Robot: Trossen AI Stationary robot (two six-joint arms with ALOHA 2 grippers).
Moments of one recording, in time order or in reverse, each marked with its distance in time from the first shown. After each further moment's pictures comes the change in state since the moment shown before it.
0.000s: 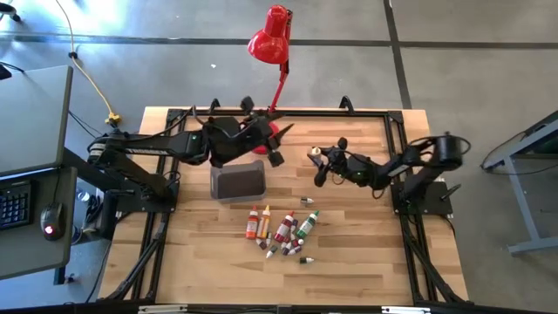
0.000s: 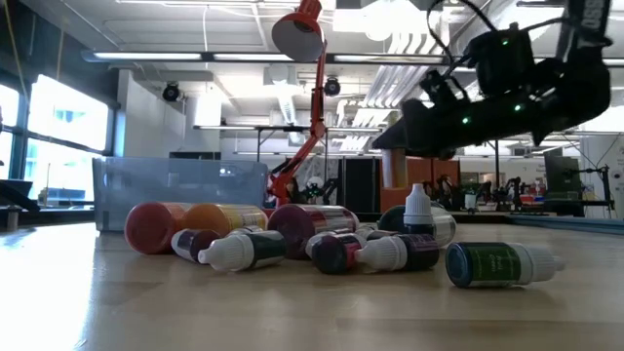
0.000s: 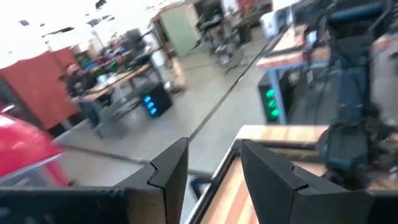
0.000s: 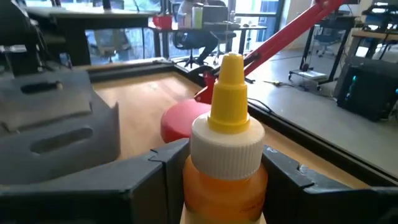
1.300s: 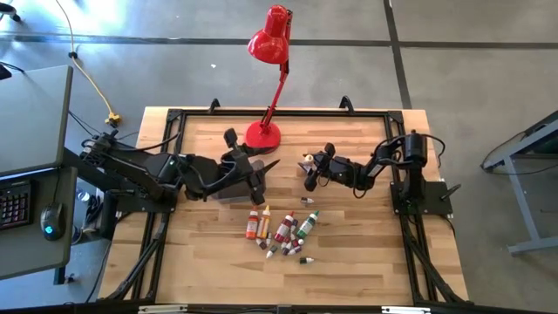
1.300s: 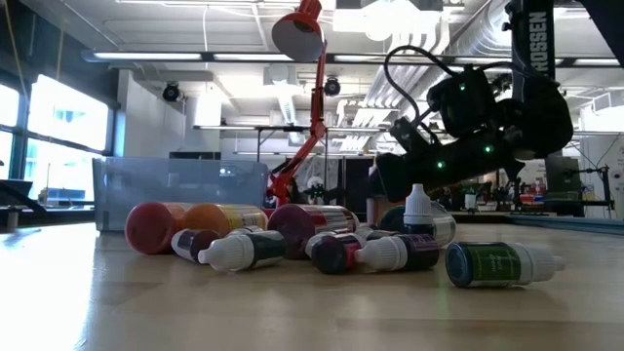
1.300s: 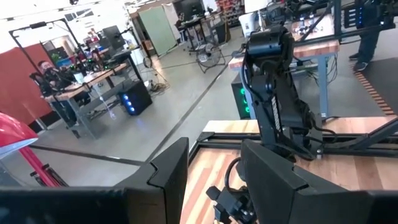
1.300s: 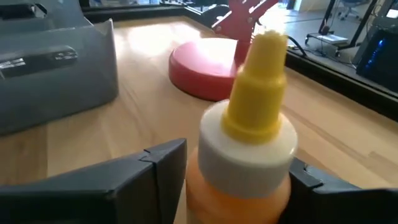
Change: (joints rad) left arm -0.306 -0.064 0.000 -0.137 -0.221 -0.109; right arm -0.026 0.278 0.116 -0.008 -0.076 0.048
